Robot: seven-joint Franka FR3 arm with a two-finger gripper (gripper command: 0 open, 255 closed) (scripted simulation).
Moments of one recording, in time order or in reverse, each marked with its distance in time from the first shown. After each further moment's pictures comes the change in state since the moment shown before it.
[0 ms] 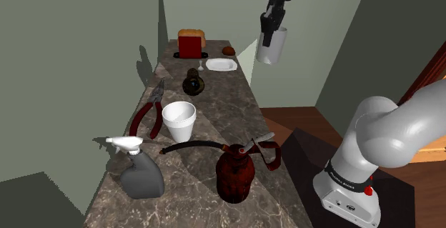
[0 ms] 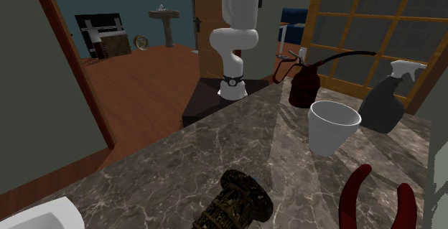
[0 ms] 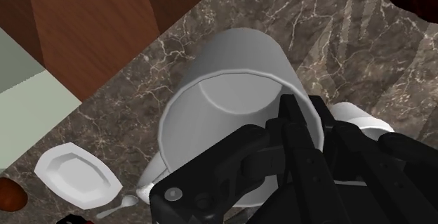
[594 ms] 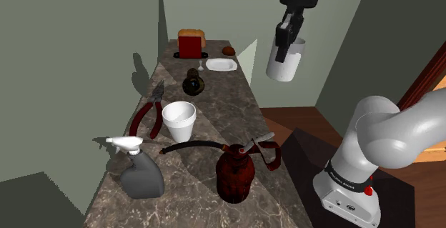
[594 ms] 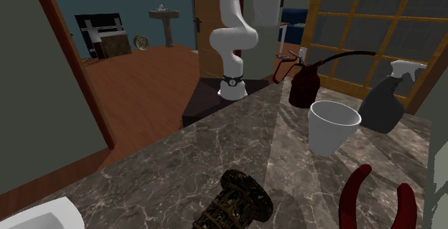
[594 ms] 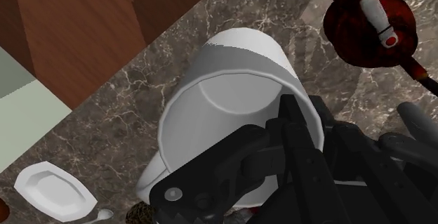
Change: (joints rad) arm 0.055 -0.162 0.151 -0.091 0.100 -0.068 0.181
